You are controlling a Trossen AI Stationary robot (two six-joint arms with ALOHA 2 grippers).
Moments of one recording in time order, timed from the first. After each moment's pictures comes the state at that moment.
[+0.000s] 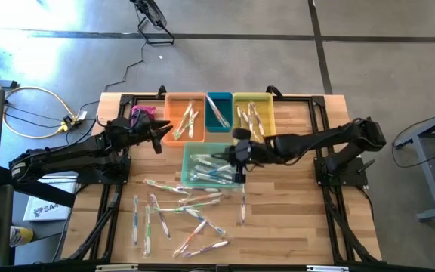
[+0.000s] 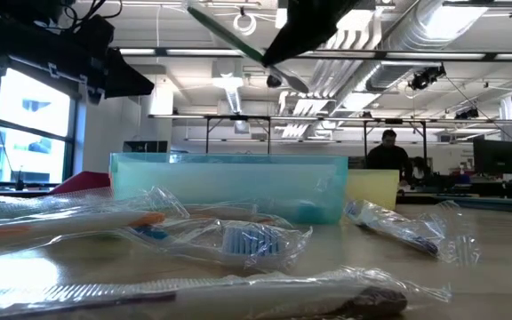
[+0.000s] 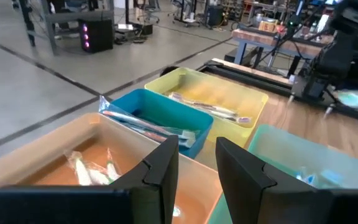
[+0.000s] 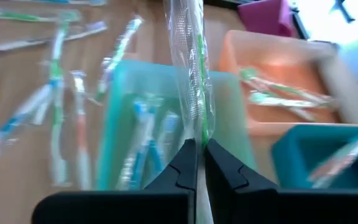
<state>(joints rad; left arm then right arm) 0.38 0.49 0.30 0.08 -0.14 -0.14 0.11 1.58 1.26 -0.38 0.27 -0.04</state>
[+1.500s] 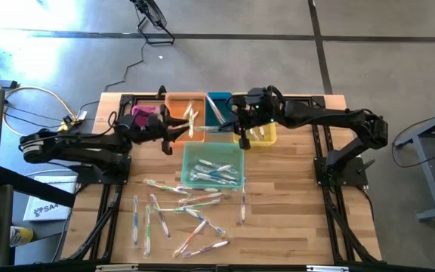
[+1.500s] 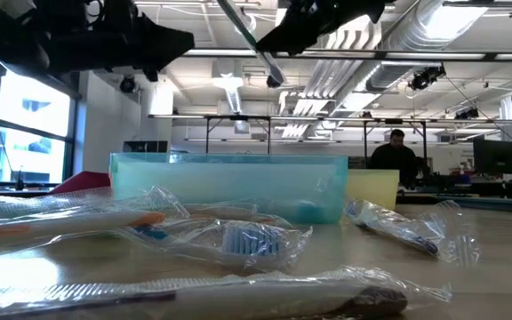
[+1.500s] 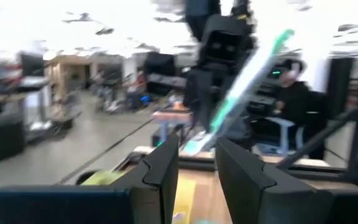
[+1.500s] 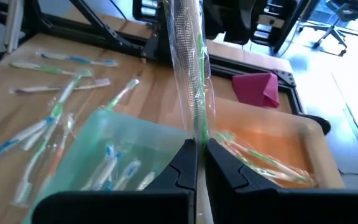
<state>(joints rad) 0.38 1.03 0.30 1.03 0.22 -0.06 -0.29 1.53 1.26 -0.20 -0.32 -0.35</state>
